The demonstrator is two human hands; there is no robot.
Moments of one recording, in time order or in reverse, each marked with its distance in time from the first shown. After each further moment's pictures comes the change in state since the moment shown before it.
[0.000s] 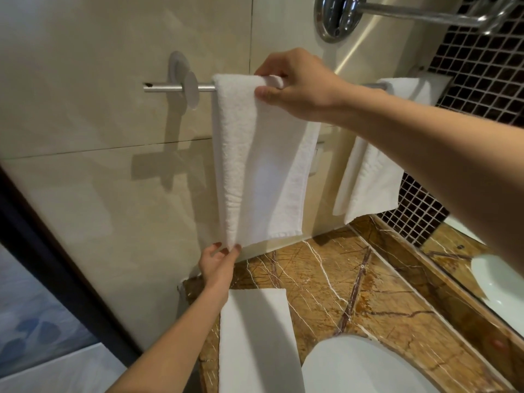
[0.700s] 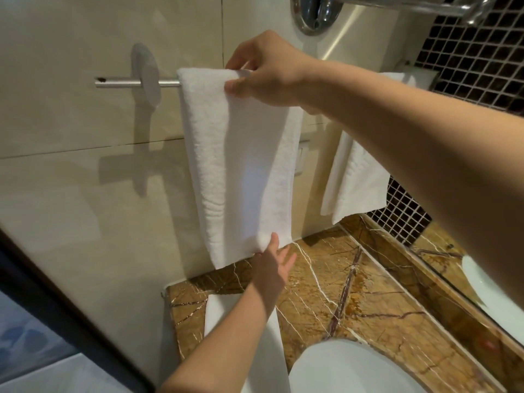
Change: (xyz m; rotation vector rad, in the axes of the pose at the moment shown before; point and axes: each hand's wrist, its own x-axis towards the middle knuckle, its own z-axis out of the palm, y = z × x) left_hand -0.073 0.009 0.102 -0.310 -0.576 -0.476; right_hand 0.007 -0.003 -0.003 0.148 -0.037 0.131
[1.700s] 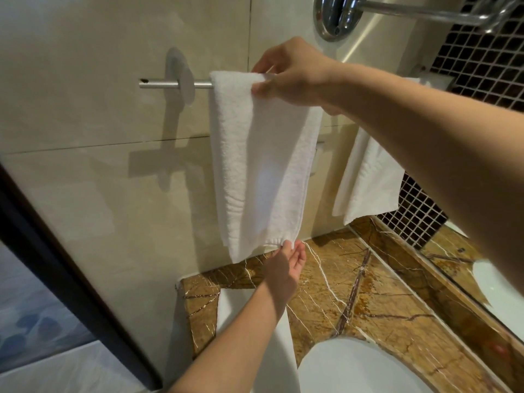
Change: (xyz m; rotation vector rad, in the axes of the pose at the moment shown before) left_hand -0.014 -0.004 -0.012 -0.323 -0.011 0.077; right_hand -0.002 -0.007 0.001 0.022 0.004 0.065
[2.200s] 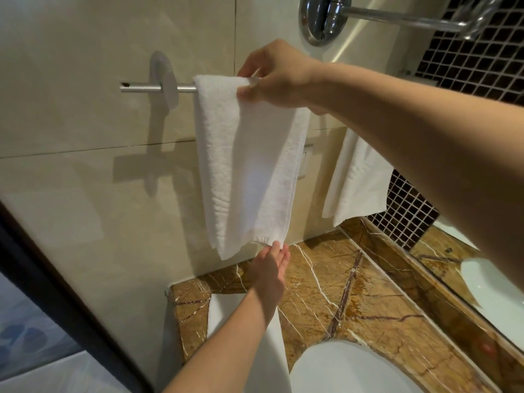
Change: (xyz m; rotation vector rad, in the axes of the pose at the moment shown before) left_hand 0.016 -0.003 -0.003 0.162 0.114 0.120; right_hand 0.000 -0.001 -0.004 -0.043 -0.027 -0.022
